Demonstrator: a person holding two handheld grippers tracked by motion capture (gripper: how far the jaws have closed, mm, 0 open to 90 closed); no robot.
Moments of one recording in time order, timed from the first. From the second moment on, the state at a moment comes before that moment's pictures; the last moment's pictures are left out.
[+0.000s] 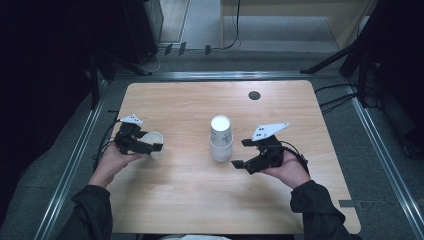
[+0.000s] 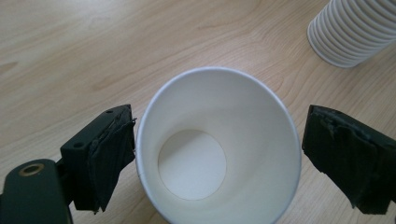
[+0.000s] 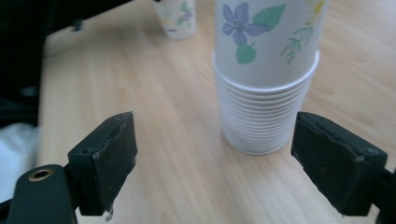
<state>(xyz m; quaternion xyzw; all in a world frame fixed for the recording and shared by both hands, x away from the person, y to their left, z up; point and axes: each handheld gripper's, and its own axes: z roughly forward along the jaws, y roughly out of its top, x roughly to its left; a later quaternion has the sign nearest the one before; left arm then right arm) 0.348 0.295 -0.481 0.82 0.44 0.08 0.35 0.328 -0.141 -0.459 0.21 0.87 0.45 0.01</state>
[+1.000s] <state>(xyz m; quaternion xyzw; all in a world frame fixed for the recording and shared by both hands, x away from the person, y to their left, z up) 0.297 0.295 -0.438 0.80 0.44 0.09 0.39 0.360 -0.119 -0.419 0.17 0.89 0.42 0.02</state>
